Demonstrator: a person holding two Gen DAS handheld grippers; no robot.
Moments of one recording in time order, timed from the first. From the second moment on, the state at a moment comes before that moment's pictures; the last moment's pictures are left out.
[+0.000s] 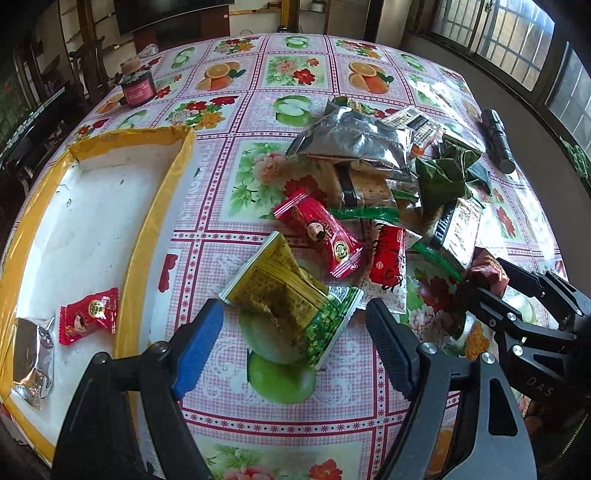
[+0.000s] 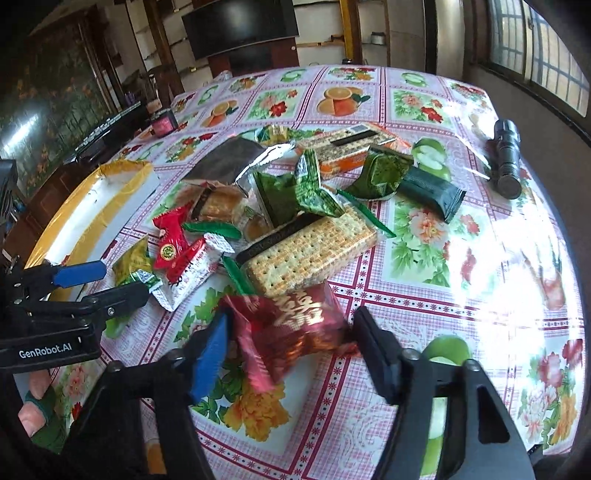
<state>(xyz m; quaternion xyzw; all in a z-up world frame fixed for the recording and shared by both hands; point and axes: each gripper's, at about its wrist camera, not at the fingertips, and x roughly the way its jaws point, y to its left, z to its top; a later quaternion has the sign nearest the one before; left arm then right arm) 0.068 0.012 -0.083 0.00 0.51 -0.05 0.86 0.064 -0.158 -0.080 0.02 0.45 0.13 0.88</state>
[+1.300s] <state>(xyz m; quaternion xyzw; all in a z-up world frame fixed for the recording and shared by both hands) -0.001 0.042 -0.017 -0.01 0.45 -0.10 0.89 0.000 -0.130 -0.018 0.06 0.38 0.20 0.90</state>
